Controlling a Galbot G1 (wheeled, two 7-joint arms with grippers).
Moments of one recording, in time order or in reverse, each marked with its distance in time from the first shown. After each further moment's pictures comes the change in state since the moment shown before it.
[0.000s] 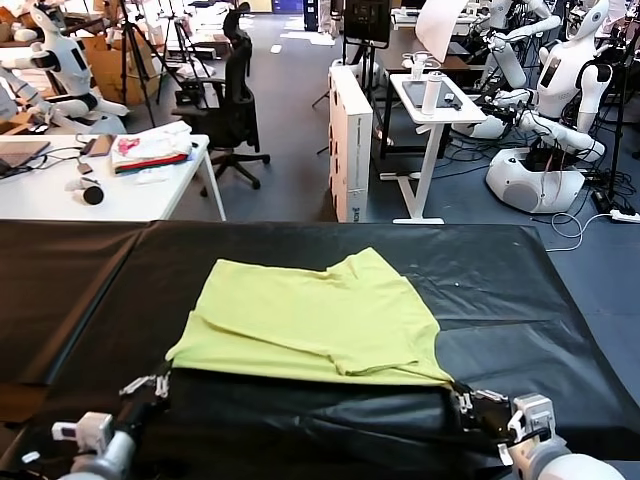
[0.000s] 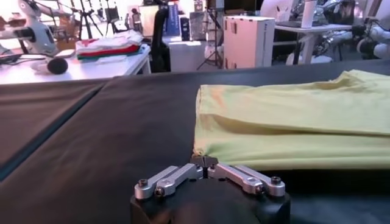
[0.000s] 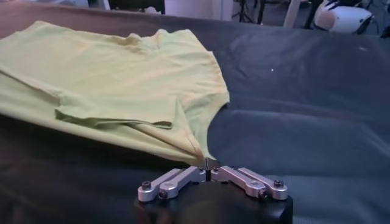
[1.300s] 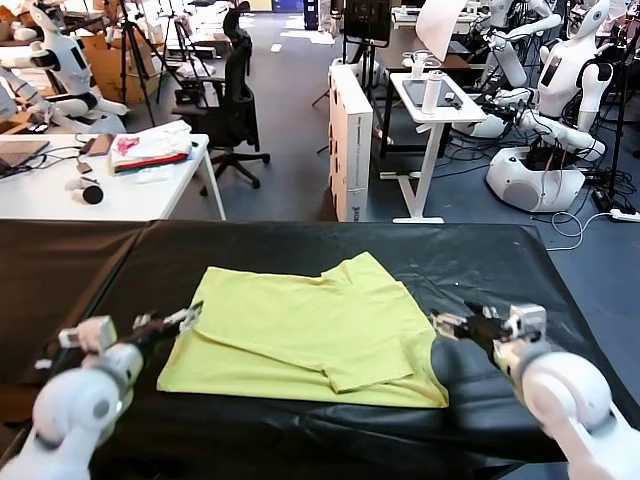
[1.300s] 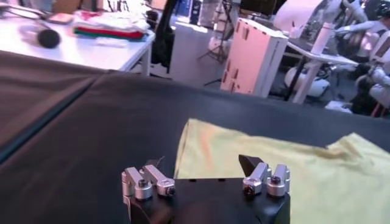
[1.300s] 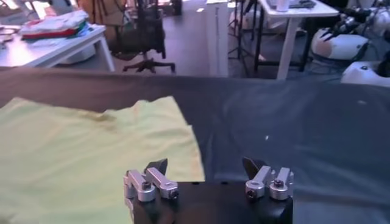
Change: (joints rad) left arm -0.656 0.092 0.124 0.196 -0.438 0.472 -0.104; right arm 0.865 0.063 -0.366 -0.507 0.180 -0.026 0.124
